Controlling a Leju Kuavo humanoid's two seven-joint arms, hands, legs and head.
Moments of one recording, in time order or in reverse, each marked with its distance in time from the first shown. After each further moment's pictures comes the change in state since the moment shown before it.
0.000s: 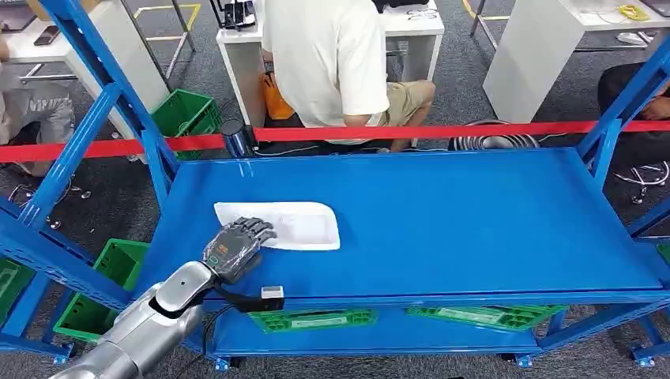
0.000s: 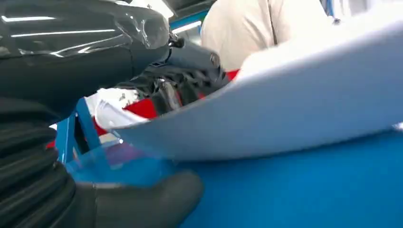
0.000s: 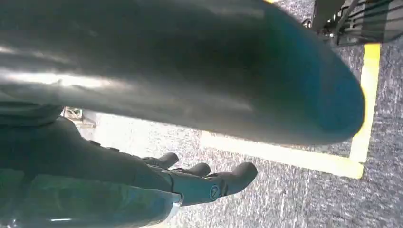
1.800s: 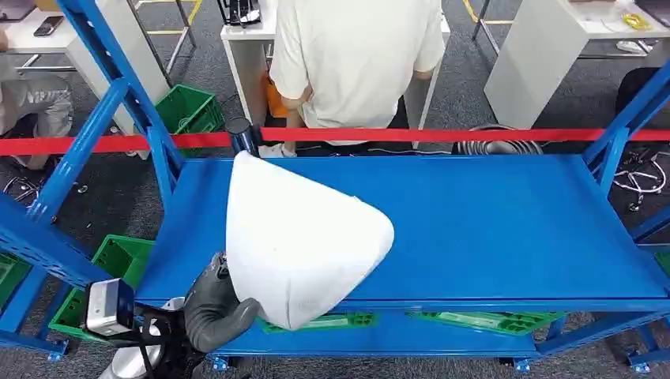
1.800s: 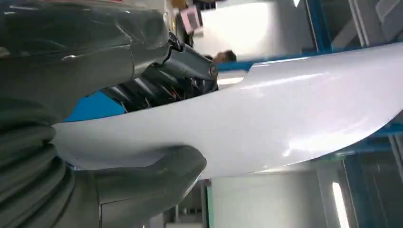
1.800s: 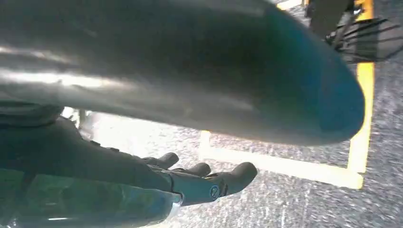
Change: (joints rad) left arm 0.325 -0.014 0.100 -0.960 1.588 -0.837 -0.230; right arm 0.032 0.000 -0.080 -0.005 0.002 0.027 -0.032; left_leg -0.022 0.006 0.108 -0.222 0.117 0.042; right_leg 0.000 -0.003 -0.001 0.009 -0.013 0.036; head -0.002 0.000
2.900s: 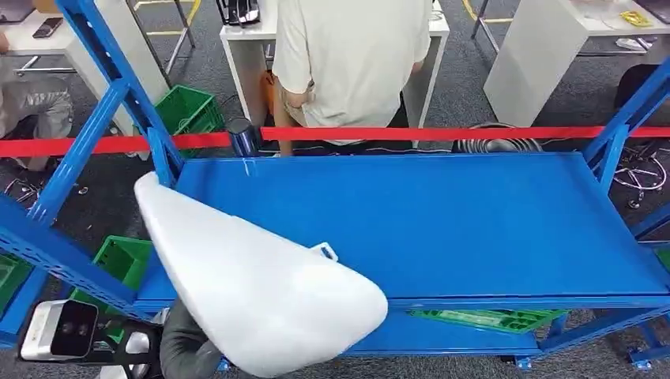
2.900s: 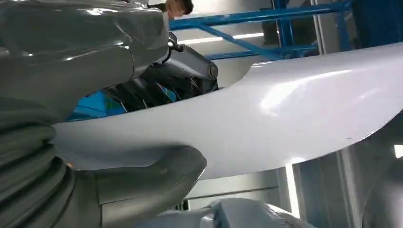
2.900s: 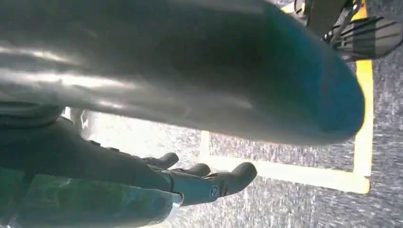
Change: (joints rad) left arm -0.006 0.011 -0.037 -0.104 0.104 -0.085 -0.028; right arm 0.022 -0.007 -0.024 0.000 -0.033 0.003 -0.027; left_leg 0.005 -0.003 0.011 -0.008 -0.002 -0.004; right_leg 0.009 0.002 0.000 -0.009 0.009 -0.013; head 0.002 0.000
